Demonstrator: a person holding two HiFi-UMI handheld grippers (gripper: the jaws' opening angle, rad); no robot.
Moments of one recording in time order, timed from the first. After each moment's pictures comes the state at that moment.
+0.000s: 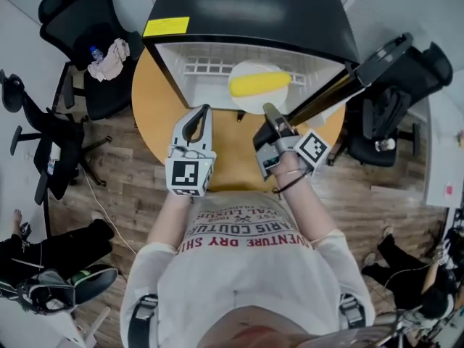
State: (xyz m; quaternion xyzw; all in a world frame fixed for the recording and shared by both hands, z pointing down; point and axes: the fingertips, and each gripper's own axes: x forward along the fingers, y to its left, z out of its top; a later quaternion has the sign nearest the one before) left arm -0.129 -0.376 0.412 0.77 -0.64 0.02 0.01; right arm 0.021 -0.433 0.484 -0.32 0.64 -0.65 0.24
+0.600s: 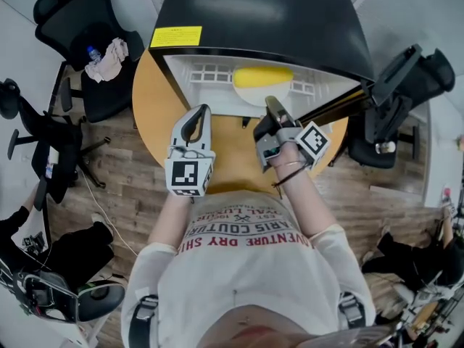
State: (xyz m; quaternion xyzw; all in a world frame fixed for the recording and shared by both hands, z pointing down) left arm -0.169 -0.405 0.428 0.76 -0.65 0.02 0.02; right arm -0.011 -0.480 0.497 -0.34 0.61 -0.67 0.25
